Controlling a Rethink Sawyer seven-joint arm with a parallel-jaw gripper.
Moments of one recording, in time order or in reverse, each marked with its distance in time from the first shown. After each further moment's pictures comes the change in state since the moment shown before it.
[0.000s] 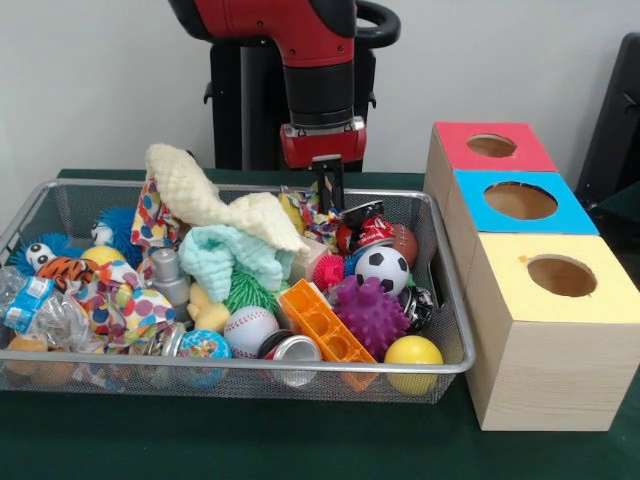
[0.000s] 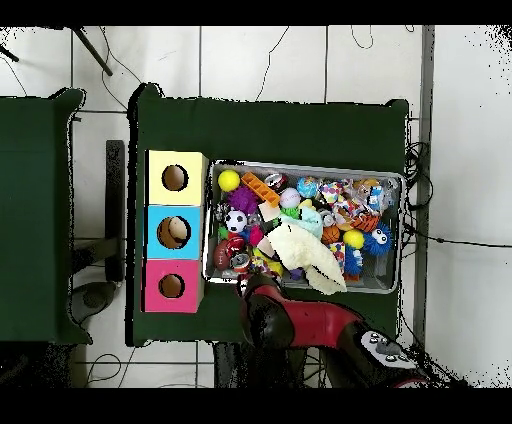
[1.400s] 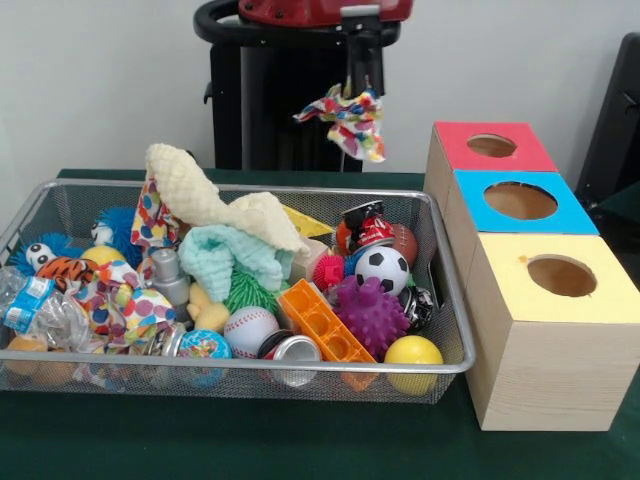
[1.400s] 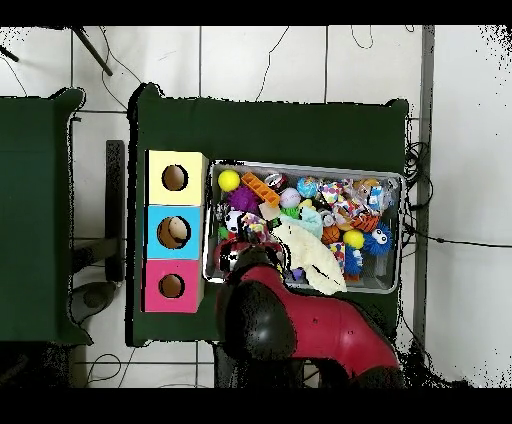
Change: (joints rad) arm -0.065 -0.574 0.258 0.110 0.304 0.275 0.000
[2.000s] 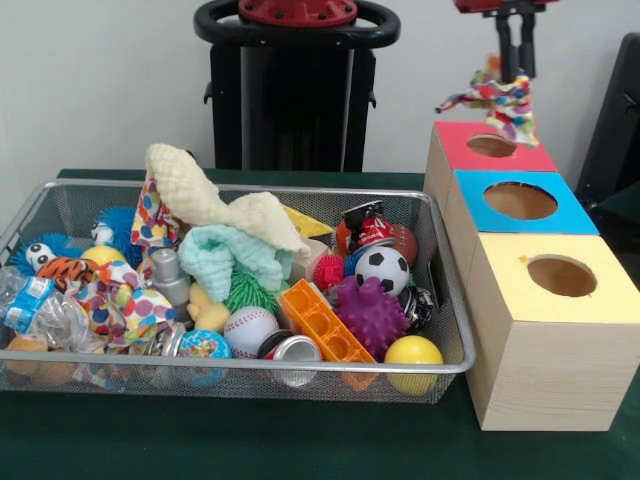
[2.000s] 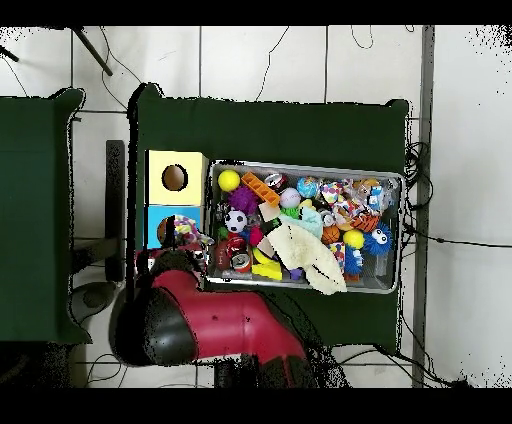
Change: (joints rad) arm 0.338 0.006 -0.102 -0.071 0.080 0.032 0.002
